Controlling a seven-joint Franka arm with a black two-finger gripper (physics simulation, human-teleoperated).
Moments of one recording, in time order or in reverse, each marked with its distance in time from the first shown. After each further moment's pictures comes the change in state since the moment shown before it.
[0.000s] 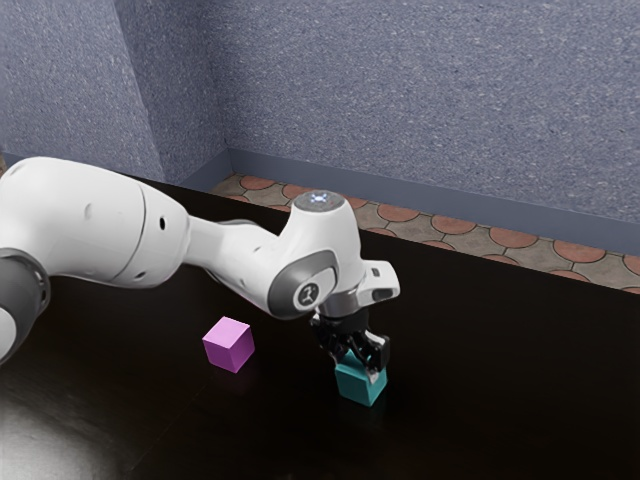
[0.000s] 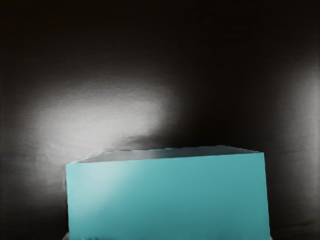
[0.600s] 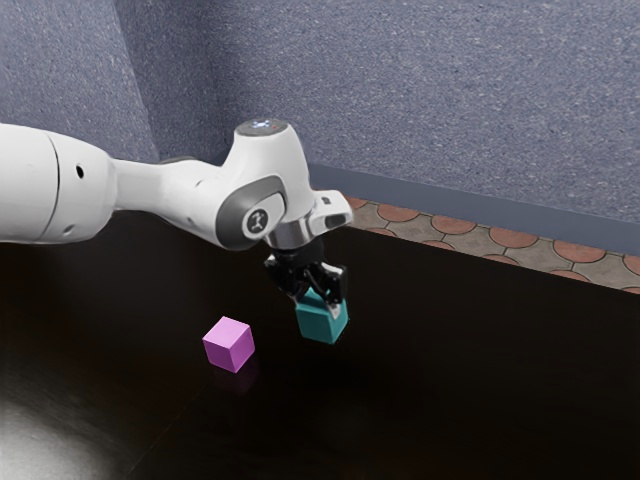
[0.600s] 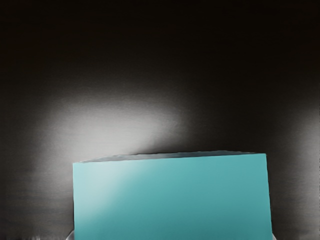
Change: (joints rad) arm 0.004 -0.185 0.126 -0.008 0.041 -0.133 -0.041
